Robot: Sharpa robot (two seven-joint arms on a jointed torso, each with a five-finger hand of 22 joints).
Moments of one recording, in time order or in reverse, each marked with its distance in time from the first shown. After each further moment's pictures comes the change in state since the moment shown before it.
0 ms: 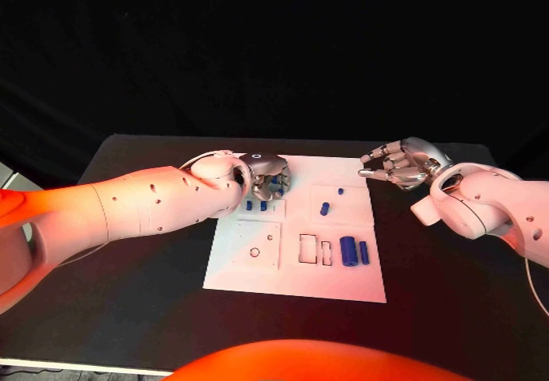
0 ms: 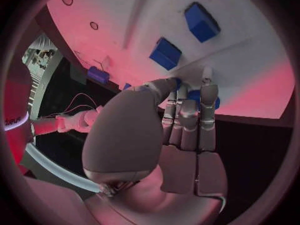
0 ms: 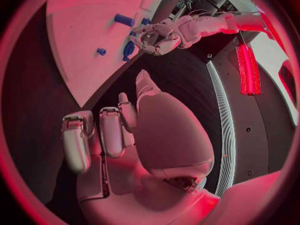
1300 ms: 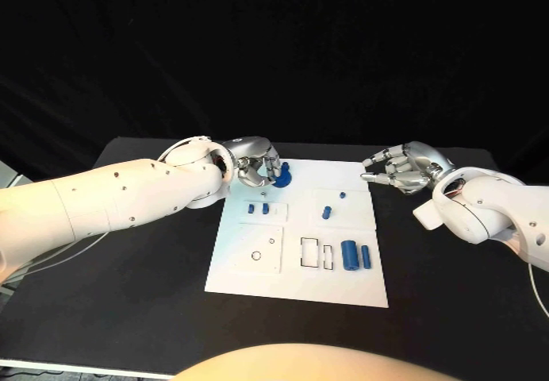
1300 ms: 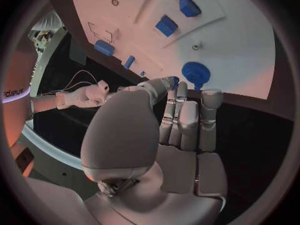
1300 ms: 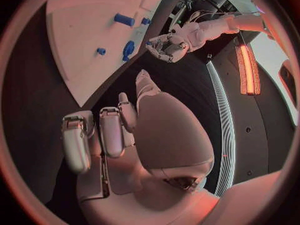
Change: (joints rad) left arm 0.016 -0.129 0.082 0.101 0.136 -0.005 0.014; left_hand -0.073 0.003 0.008 -0.028 -0.004 0.062 -0.003 -0.035 0.049 0.103 -0.010 -0.115 0.010 0.059 -0.002 0.027 0.075 -0.016 0.062 -0.005 0.066 0.087; right arm 0.000 -0.002 0.000 -0.001 0.000 0.000 0.000; right_hand 0.004 0.004 0.000 0.000 0.000 0.000 0.000 0.004 0.000 0.000 0.000 0.000 -0.002 0.000 0.000 0.000 0.001 0.000 0.000 0.000 0.000 0.001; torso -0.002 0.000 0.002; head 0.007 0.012
